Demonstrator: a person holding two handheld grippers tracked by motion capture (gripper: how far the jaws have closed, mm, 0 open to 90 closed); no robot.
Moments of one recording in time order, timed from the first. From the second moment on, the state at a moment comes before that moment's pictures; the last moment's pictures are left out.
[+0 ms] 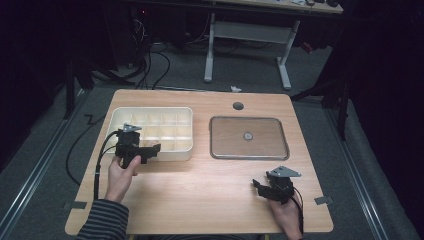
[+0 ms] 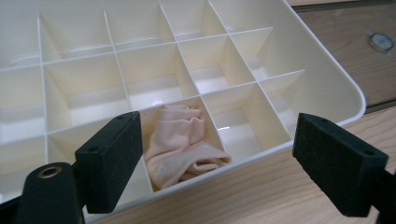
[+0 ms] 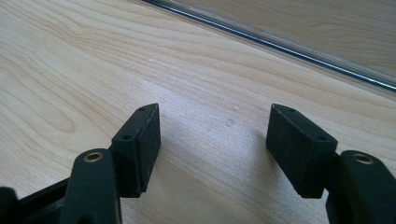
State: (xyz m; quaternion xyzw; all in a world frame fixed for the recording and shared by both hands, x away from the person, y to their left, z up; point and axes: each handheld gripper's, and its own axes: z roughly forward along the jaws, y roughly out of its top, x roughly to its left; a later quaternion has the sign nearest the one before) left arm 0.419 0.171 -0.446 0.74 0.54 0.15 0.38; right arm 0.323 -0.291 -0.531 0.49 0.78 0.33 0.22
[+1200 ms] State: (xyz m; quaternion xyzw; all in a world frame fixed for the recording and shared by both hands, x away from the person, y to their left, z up) left arm 0.388 0.140 -0.455 0.75 0.52 0.17 0.38; right arm 0.323 -0.291 -0.531 0.49 0.78 0.33 0.22
